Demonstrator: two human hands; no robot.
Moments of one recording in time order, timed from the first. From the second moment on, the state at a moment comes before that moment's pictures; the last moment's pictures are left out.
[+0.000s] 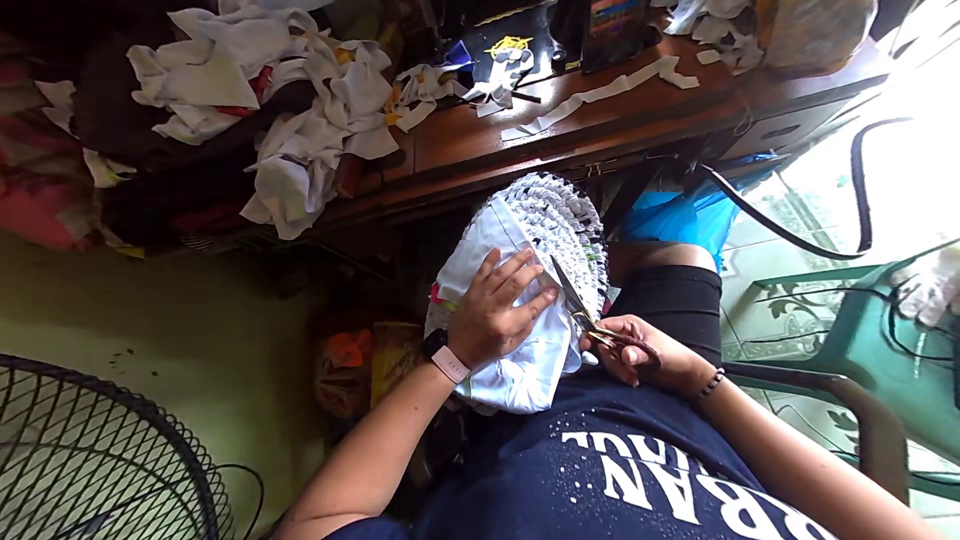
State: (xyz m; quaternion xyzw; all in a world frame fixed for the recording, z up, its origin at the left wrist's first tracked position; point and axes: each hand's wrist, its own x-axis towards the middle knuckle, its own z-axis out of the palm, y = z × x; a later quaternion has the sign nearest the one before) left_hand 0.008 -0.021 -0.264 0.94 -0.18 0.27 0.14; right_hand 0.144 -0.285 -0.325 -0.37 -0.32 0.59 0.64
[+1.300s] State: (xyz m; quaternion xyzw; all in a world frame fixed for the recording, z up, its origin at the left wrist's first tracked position) left_hand 0.008 -0.022 -0.264 0.94 -0.18 0.27 0.14; right_hand 0.139 -0.278 -0.320 -0.37 -0.31 0.58 0.65
